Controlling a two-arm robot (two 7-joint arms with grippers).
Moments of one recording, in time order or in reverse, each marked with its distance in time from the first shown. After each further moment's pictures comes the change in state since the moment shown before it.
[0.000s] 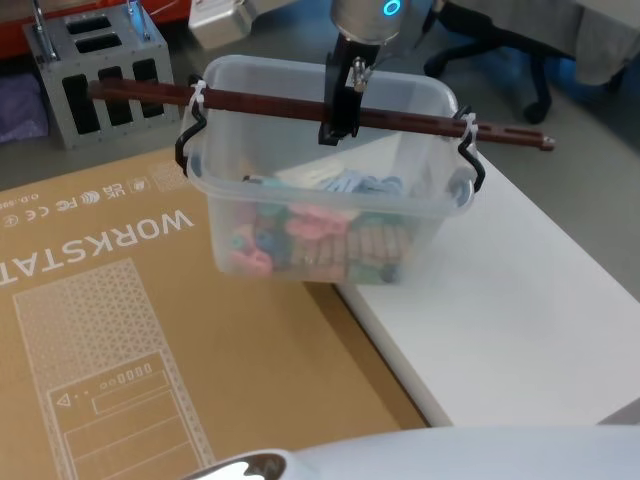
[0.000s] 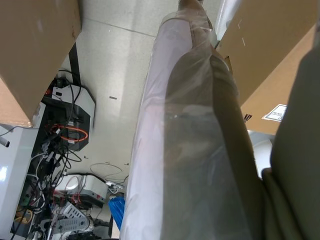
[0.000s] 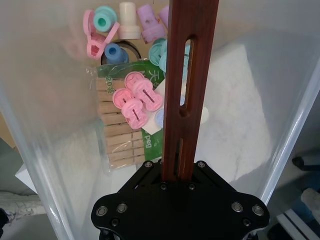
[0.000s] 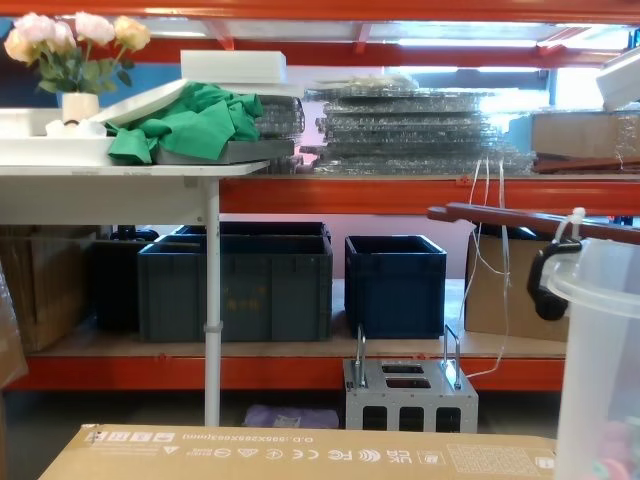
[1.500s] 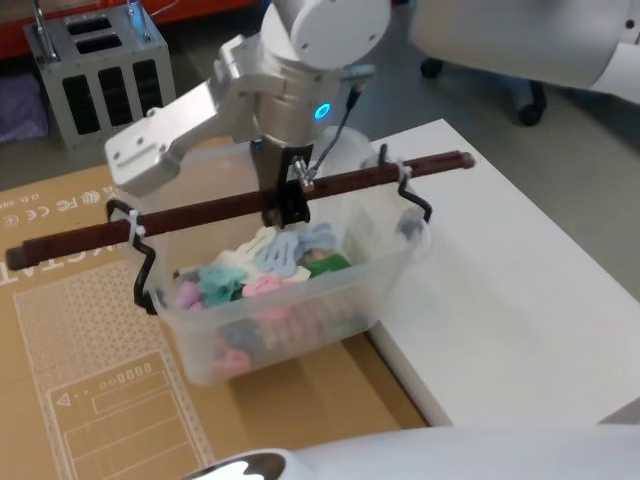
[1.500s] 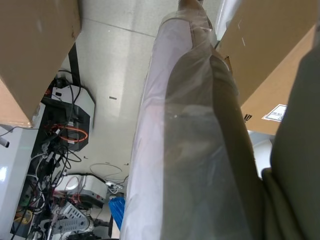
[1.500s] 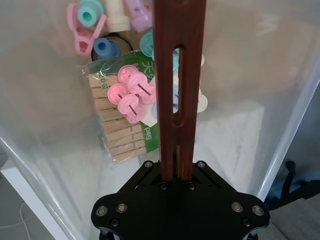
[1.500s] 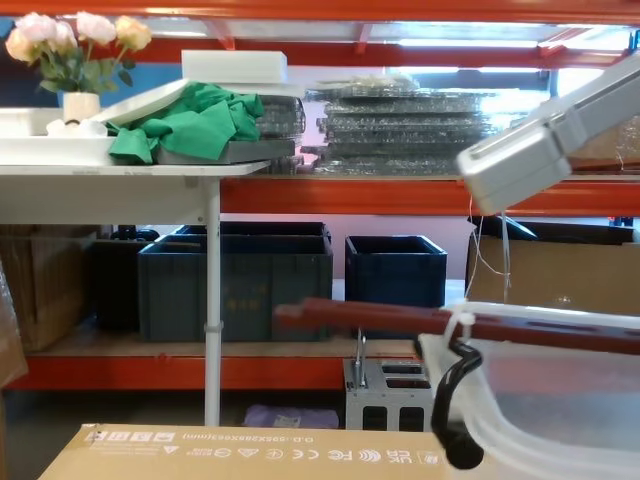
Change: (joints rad) left arm 0.000 0.000 0.000 0.000 0.000 0.000 0.000; right arm 0.018 -0.097 -0.168 -0.162 -0.096 -0.054 -0.048
